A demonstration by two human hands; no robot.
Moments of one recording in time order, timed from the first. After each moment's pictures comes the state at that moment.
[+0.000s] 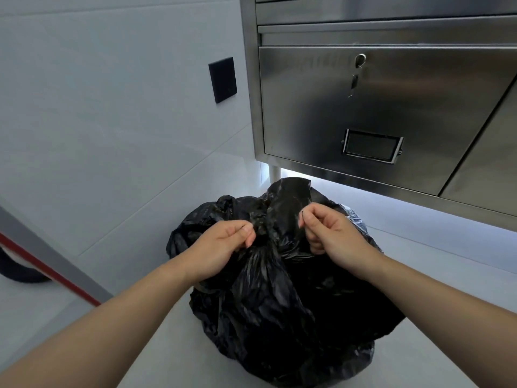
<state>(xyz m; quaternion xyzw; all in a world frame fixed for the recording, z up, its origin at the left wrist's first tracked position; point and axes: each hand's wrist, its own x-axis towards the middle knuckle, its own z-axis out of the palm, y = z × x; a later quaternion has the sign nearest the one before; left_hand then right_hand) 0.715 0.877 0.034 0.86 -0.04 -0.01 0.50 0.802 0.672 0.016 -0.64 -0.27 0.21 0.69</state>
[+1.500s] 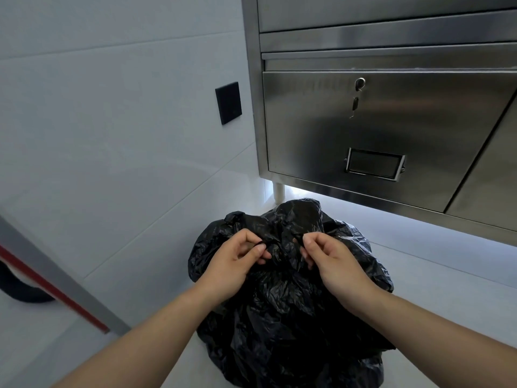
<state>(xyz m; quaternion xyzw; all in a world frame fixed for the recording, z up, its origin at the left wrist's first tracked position) 0.723 0.865 0.017 0.79 0.05 0.06 0.61 0.784 0.687 0.009 -0.70 -0.19 0.13 0.67</state>
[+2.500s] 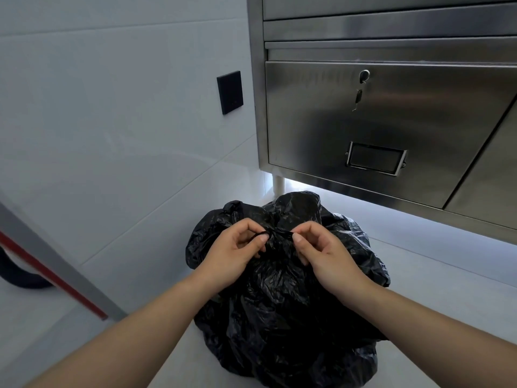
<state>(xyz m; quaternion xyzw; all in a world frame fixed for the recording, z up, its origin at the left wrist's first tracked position) 0.725 0.866 0.016 0.80 0.02 0.09 0.60 0.780 0.689 0.008 -0.69 -0.26 0.13 0.66</state>
